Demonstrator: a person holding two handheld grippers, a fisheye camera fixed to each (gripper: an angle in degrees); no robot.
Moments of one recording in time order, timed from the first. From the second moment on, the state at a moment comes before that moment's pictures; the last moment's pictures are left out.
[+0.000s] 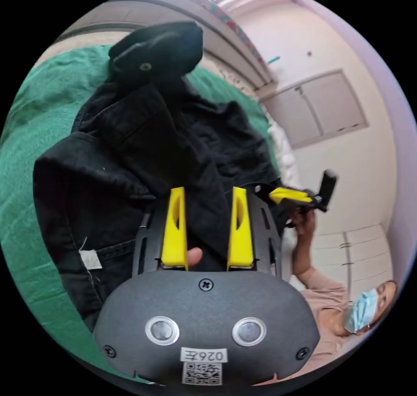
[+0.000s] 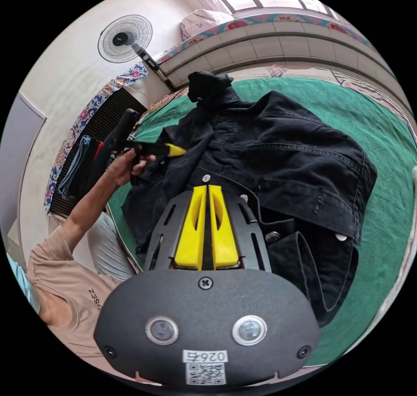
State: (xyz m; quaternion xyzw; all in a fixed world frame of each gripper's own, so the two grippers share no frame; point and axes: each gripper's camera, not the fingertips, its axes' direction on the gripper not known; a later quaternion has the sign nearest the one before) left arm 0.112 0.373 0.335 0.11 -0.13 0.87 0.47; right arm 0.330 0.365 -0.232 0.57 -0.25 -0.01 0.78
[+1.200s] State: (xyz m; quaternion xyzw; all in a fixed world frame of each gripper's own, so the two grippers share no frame) left arm 0.088 0.338 0.272 0.28 -0.17 0.80 0.51; right arm 0.556 0.599 -0.211 0.57 -0.26 0.06 0.77
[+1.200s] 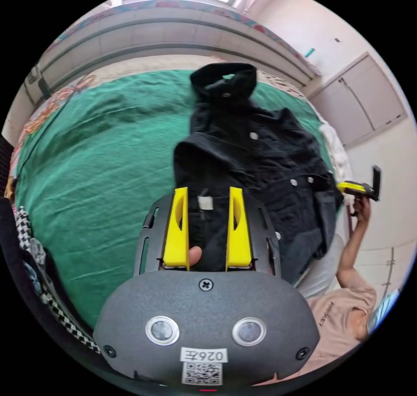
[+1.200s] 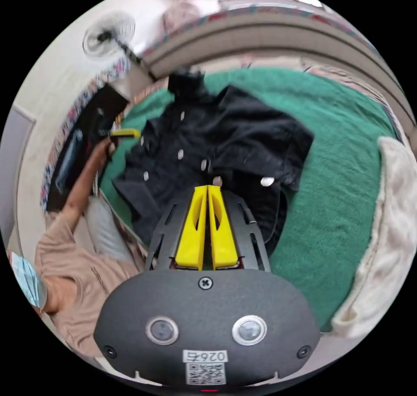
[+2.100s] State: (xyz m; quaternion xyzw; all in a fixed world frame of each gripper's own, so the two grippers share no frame) left arm 0.086 0.279 0.234 0.23 -0.14 0.82 0.50; right arm 0.809 0.641 -0.220 0.63 -0.25 0.21 0.71
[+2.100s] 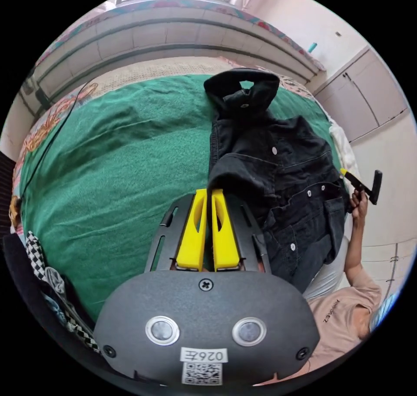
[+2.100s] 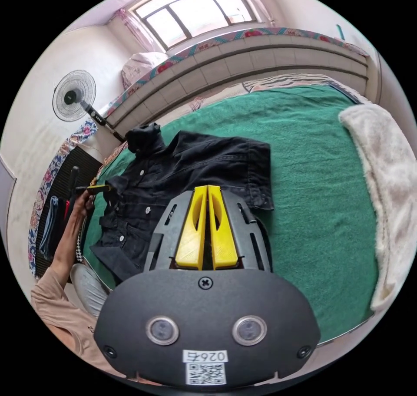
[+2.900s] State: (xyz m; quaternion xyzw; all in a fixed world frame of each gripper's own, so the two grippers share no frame) left arm 0.067 0.196 0.150 0.33 -0.10 0.82 0.45; right arm 0.804 0.626 -0.221 0.62 -0.28 0.12 0.73
